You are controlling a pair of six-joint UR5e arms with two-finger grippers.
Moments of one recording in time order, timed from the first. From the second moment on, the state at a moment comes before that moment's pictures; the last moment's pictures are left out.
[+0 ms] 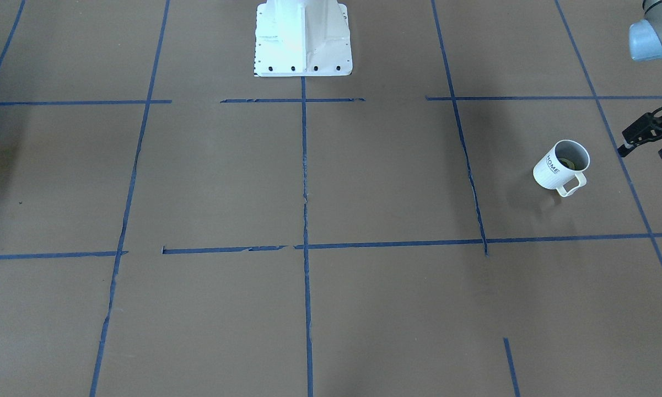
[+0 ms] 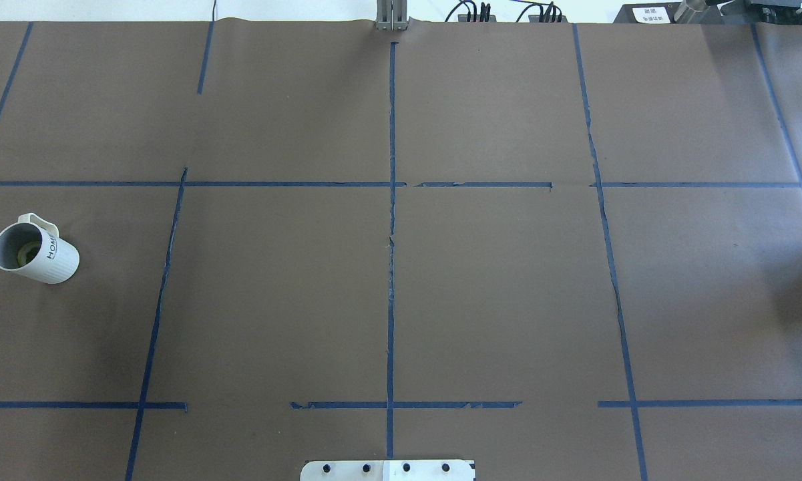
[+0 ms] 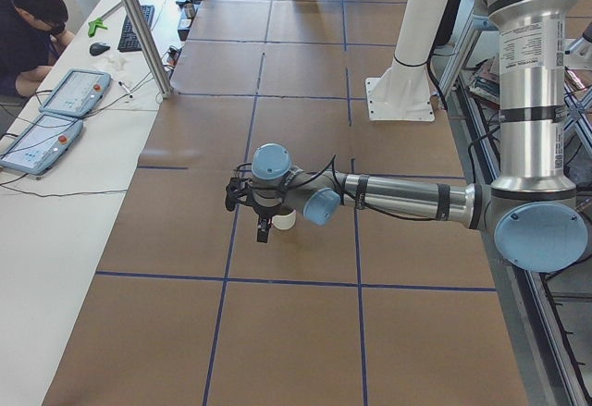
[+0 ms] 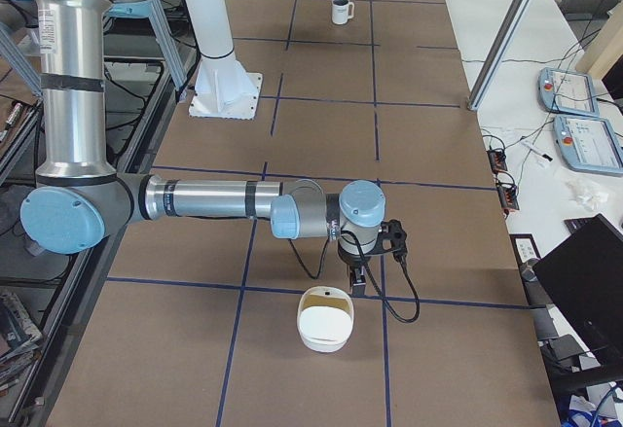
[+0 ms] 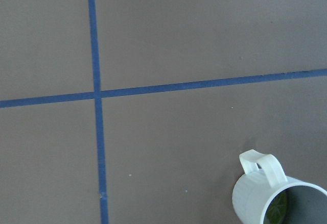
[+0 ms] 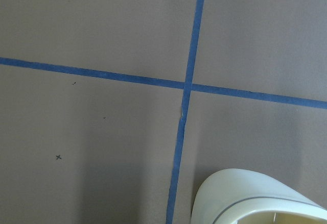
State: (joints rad) left arm -1.24 -1.45 -1.72 -2.09 -2.29 -0.60; right arm 1.54 -1.61 1.64 -1.51 2.34 -0.05
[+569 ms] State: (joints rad) left arm -1.11 -1.44 -1.70 -2.19 -2.26 -0.82; right arm 1.54 -1.61 1.63 -1.51 2.34 -0.05
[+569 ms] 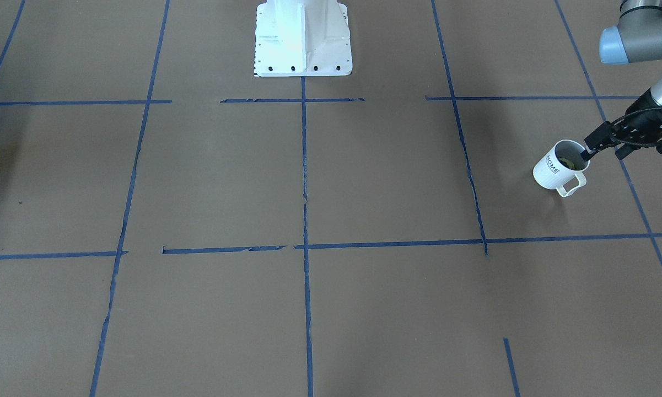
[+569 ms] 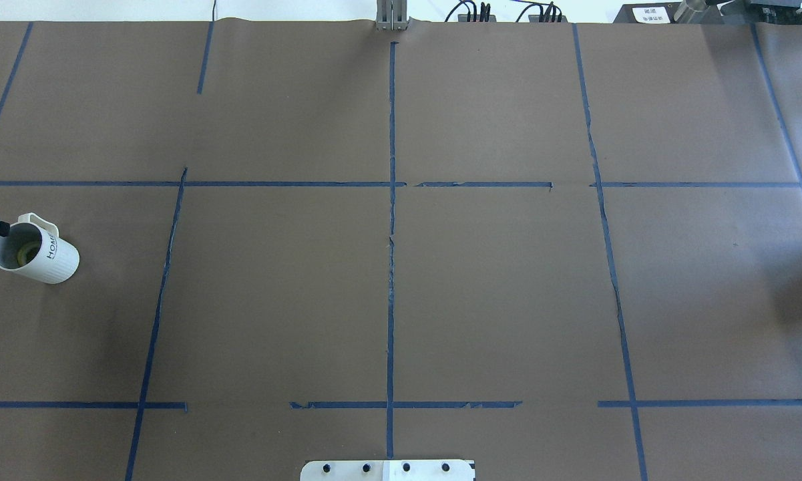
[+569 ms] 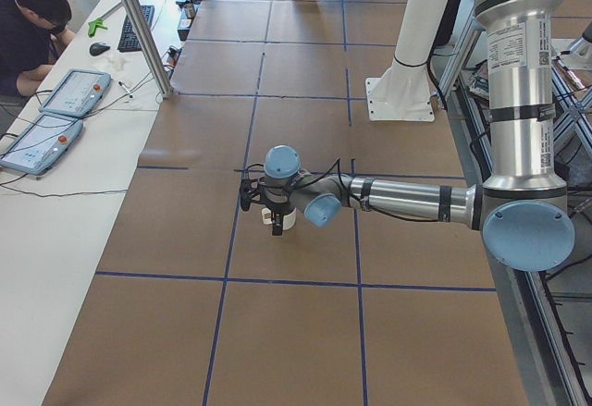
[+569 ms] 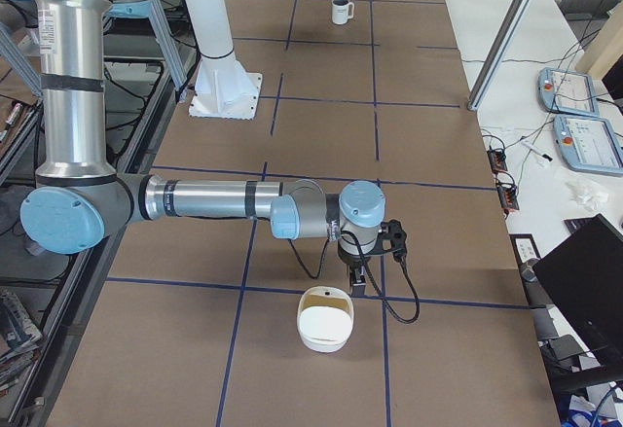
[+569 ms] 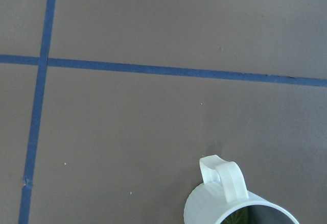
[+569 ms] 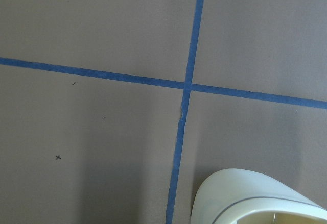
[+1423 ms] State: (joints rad) left arm -1.07 -1.42 -1.71 -2.19 -2.24 -0.84; right arm 1.54 -1.61 1.64 -1.51 2.34 -0.05
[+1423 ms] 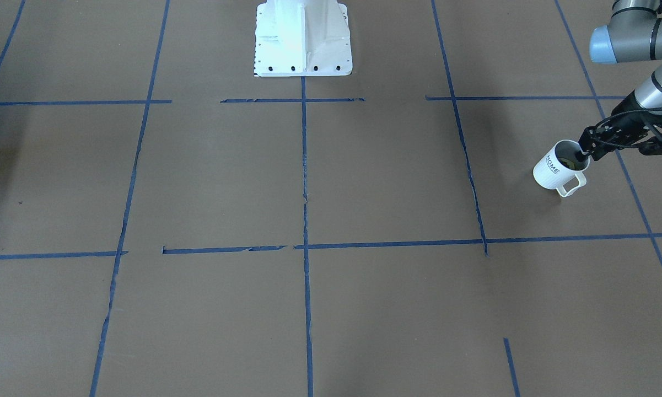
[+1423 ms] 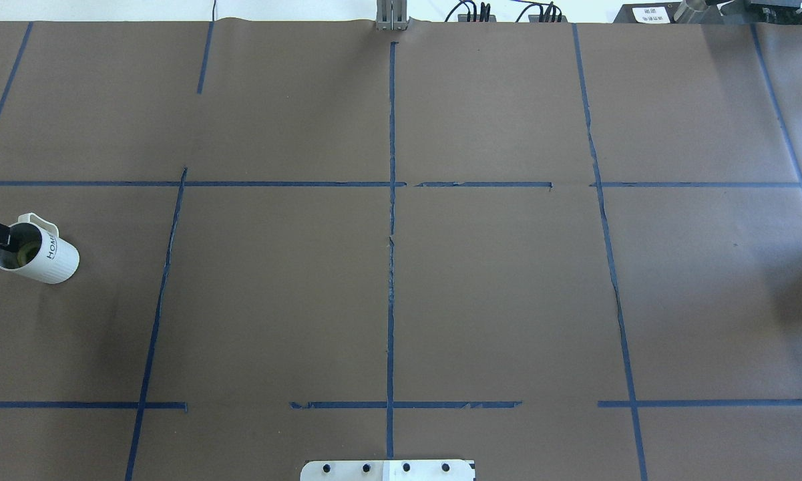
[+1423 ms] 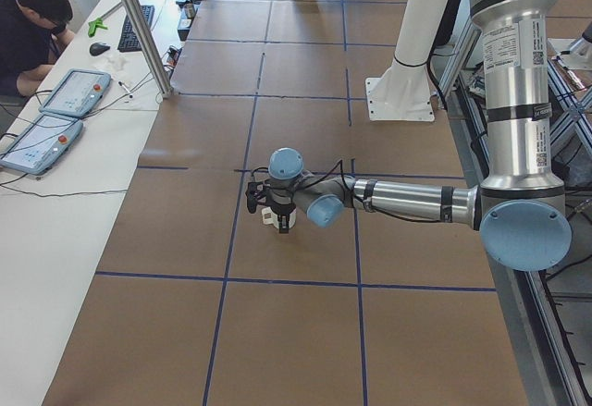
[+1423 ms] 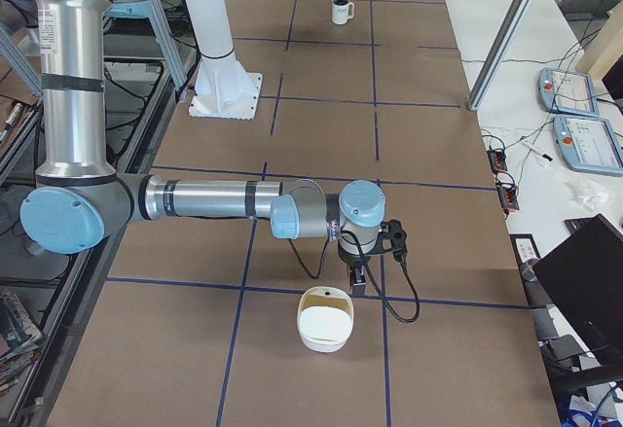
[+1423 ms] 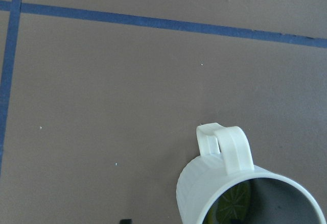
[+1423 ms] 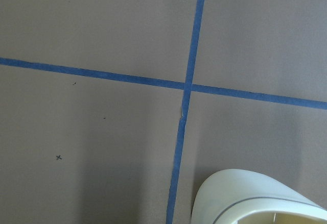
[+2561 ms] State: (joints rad) left arm -1.08 -1.58 -1.85 -1.93 -2.23 -0.83; right arm 1.53 -1.61 1.63 -1.32 2.35 -0.05
